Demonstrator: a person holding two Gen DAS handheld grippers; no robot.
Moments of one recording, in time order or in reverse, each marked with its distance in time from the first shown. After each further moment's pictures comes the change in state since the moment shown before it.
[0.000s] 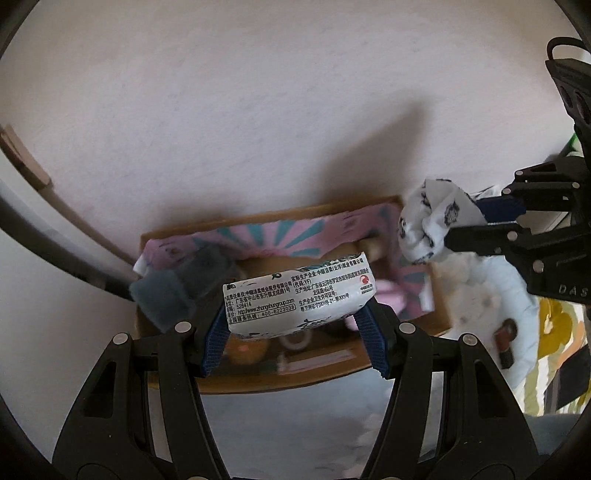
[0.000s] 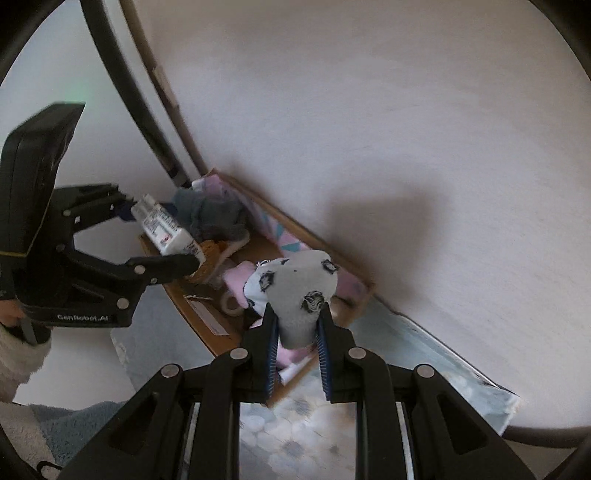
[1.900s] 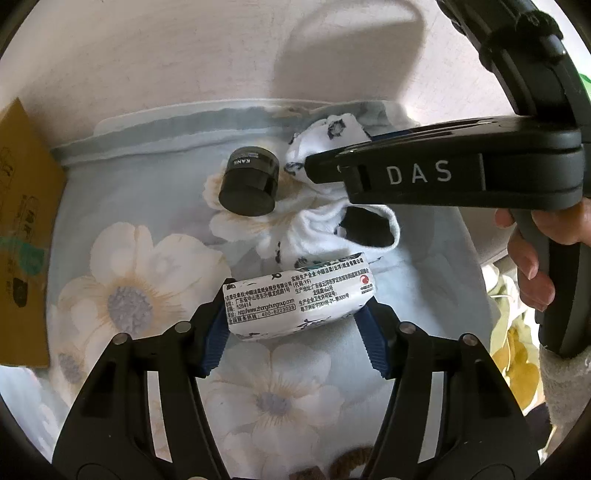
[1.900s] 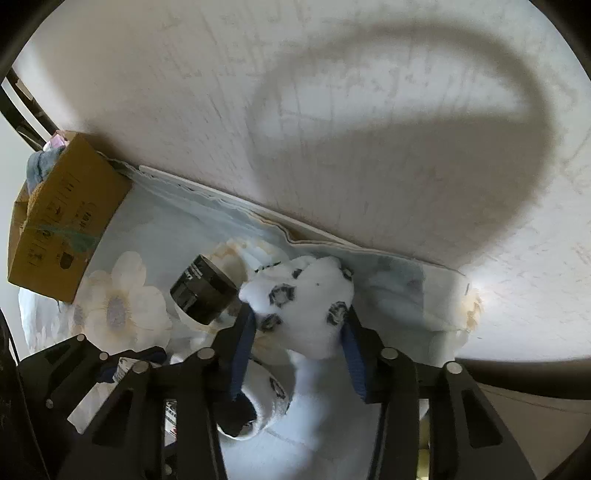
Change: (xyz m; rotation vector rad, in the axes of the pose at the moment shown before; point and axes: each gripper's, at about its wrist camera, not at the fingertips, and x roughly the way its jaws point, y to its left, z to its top) left arm 0.170 -0.340 -0.043 -0.128 0.047 -0.151; right arm 0.056 -0.227 -0.180 0.248 0.099 -0.123
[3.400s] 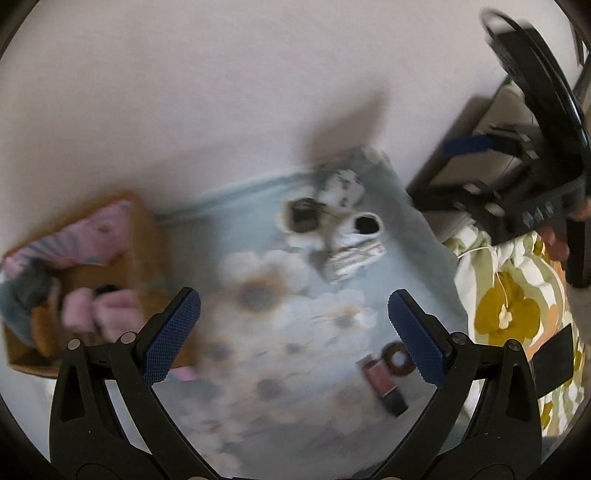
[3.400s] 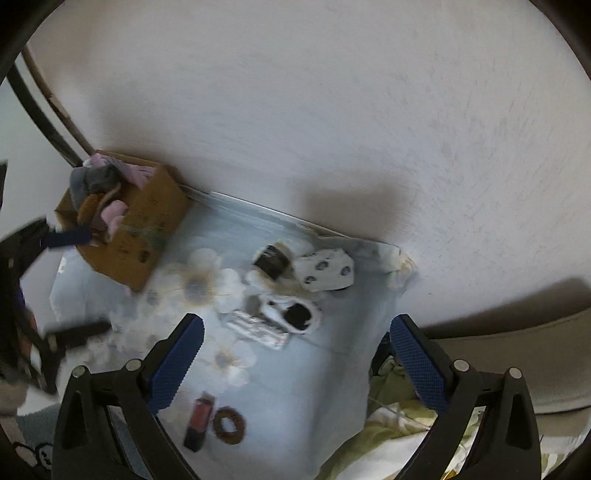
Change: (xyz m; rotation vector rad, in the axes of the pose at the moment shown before) left arm -0.128 0.044 0.022 0.187 -0.002 0.010; right arm -0.117 0.034 -0.001 0.031 -0.037 -0.047
